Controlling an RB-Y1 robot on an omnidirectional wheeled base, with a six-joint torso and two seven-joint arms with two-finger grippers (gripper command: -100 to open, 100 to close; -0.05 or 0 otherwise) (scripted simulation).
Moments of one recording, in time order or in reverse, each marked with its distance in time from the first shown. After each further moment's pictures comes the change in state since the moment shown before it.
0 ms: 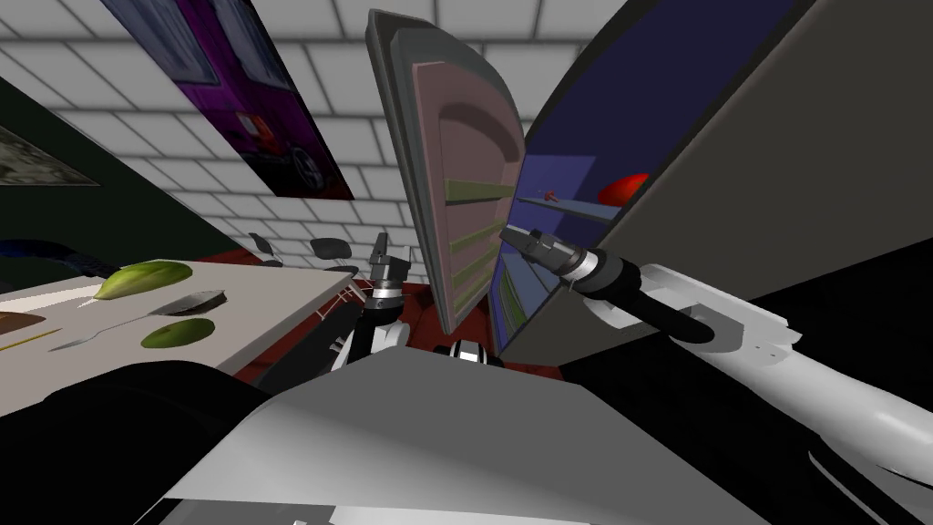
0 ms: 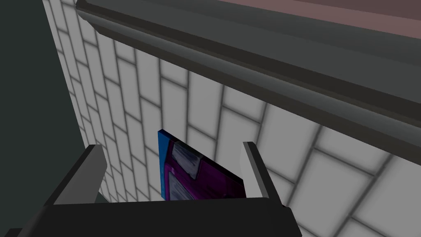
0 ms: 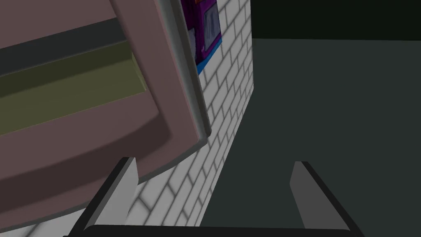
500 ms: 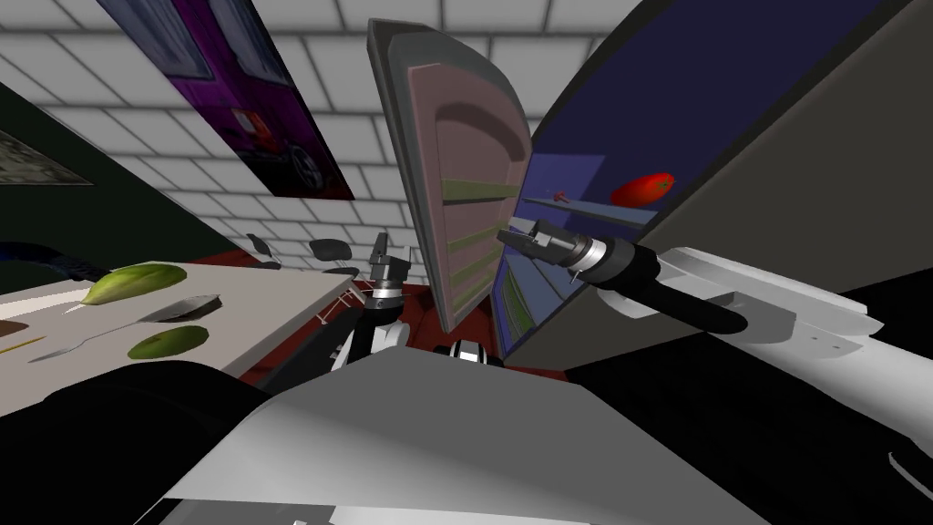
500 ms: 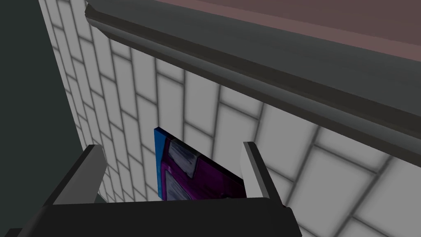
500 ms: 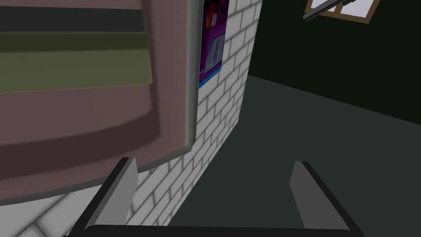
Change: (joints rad) left arm 0.000 0.000 0.000 0.000 0.000 0.000 0.000; right arm -0.090 -0.140 0.009 0.010 0.022 0.036 0.111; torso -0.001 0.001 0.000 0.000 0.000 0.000
